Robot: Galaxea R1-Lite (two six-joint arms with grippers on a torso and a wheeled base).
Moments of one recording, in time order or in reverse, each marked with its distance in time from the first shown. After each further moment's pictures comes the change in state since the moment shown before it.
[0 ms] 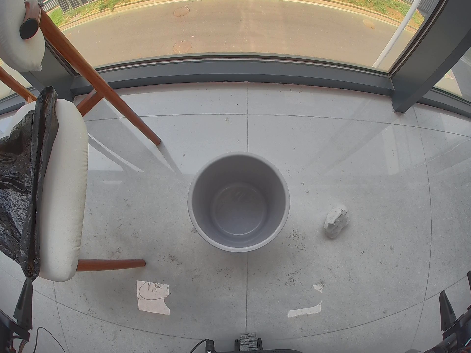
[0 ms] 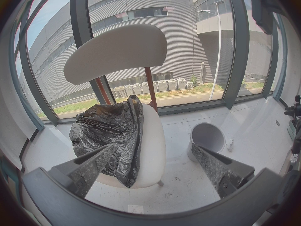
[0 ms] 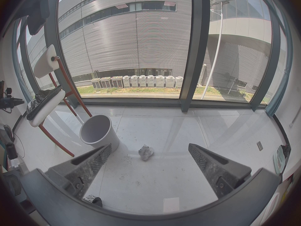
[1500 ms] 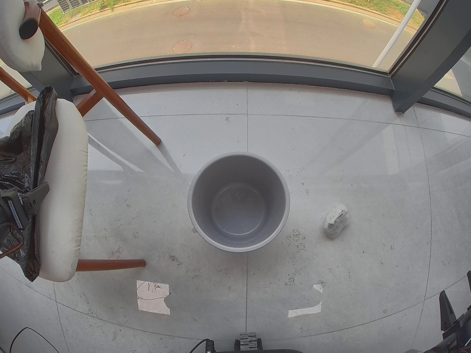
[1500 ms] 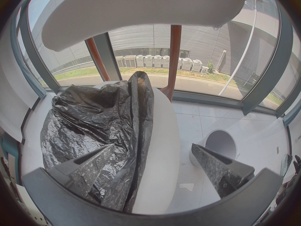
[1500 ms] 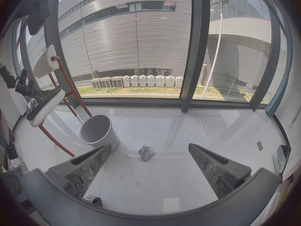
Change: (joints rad) left arm 0.173 0.788 -0.350 -0.153 -0.109 -0.206; right arm 0.000 0.000 0.000 0.000 0.000 0.001
